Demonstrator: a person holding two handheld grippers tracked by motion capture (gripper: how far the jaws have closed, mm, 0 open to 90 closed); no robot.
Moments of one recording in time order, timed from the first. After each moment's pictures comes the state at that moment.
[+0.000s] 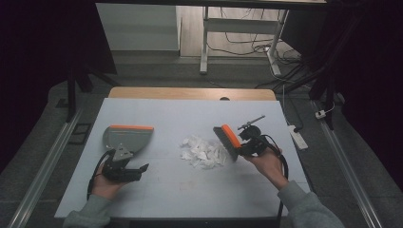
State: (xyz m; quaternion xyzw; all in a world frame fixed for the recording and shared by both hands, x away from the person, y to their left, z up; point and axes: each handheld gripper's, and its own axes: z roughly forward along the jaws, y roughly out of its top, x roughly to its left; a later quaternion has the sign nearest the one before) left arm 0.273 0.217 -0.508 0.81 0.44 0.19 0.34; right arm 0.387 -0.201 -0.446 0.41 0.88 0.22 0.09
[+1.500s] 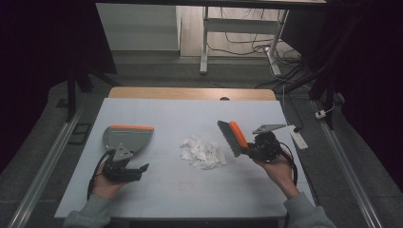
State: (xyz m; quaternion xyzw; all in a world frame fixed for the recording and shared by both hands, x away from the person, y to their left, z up) left arm 0.272 0.216 -0.507 0.81 0.44 0.19 0.34; right arm 0.361 -0.242 -0.440 0.36 0.86 0.34 0.12
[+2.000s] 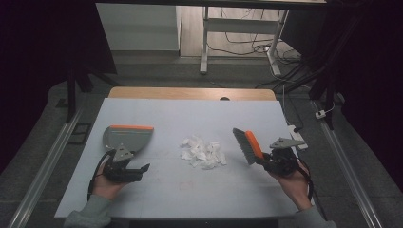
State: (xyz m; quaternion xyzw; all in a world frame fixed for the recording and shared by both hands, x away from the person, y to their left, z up) left arm 0.271 0.214 -0.506 0.81 0.43 0.19 0.35; right arm 0.328 -0.290 -0.456 0.38 0.84 0.35 0.16
